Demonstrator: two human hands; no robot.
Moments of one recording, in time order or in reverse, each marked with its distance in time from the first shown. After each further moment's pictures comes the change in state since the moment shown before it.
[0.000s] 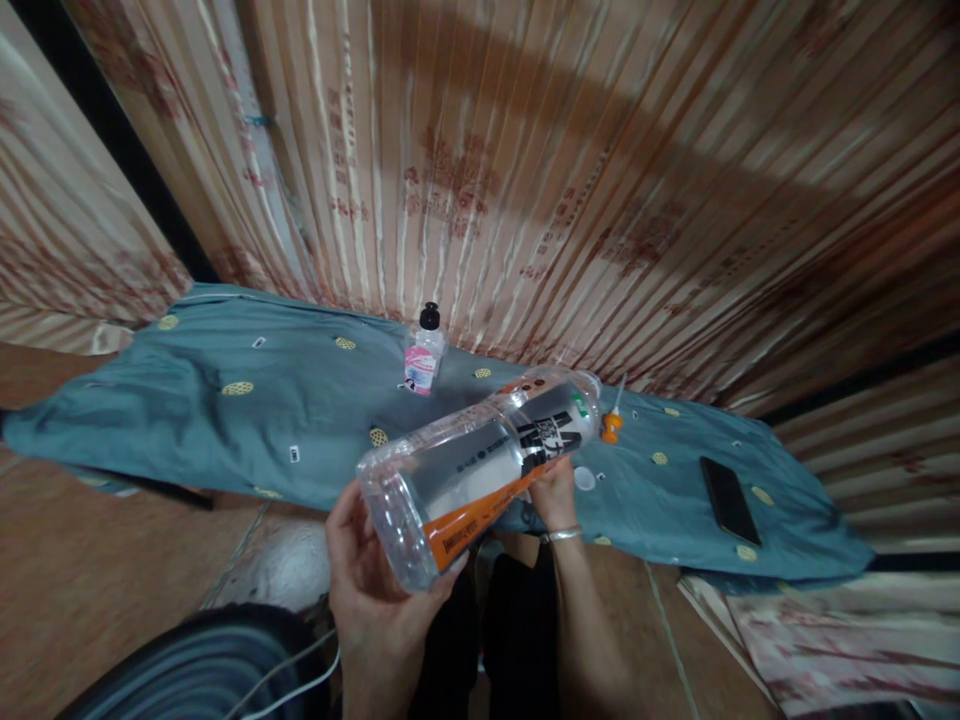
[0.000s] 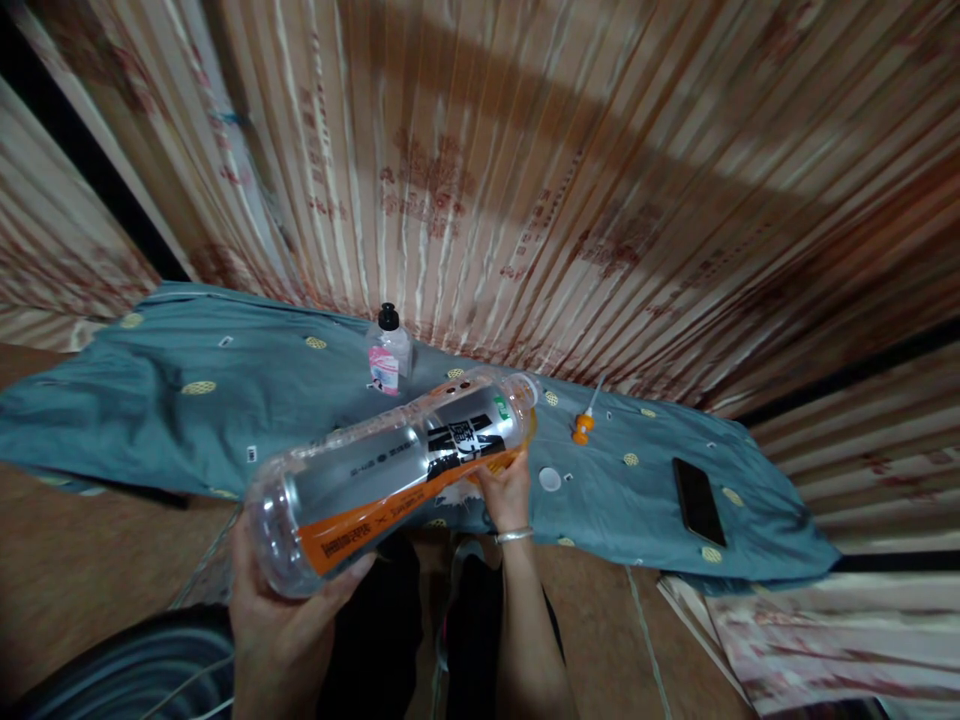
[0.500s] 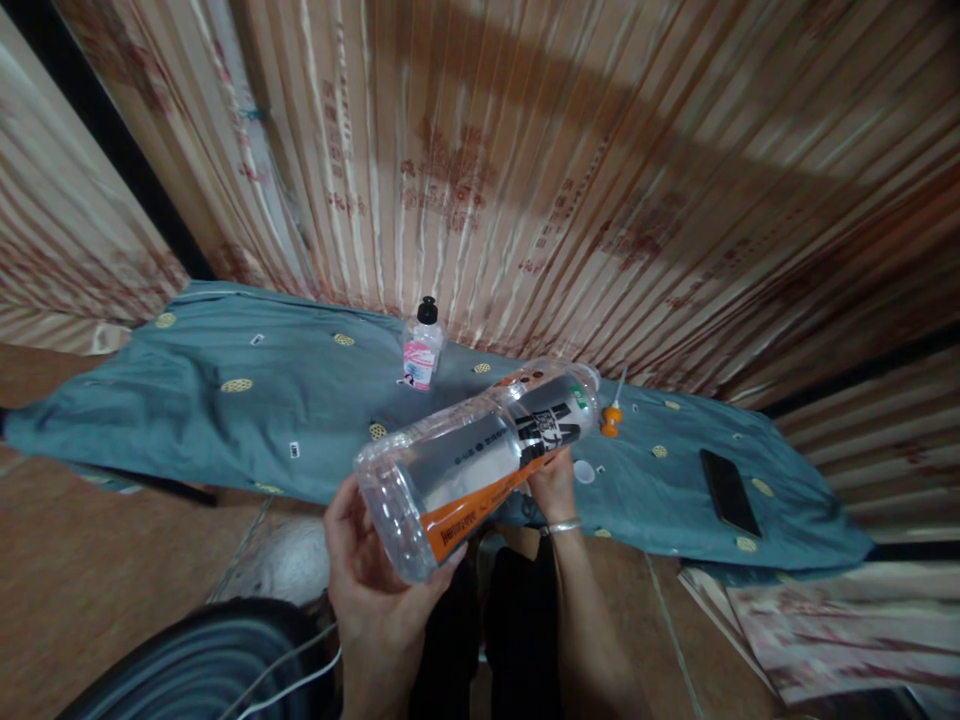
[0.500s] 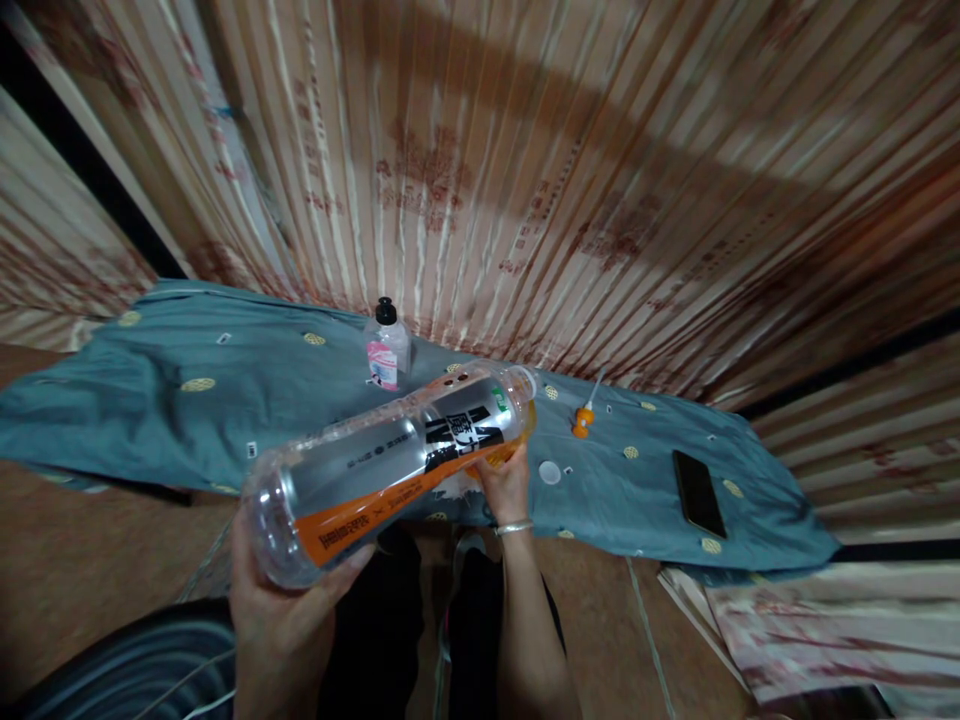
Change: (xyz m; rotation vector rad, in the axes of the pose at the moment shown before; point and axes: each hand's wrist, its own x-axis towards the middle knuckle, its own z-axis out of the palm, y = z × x) left_hand 0.003 -0.003 -0.003 -0.040 -0.033 0.026; right_hand 0.001 0.002 0.000 -0.030 0.023 0.005
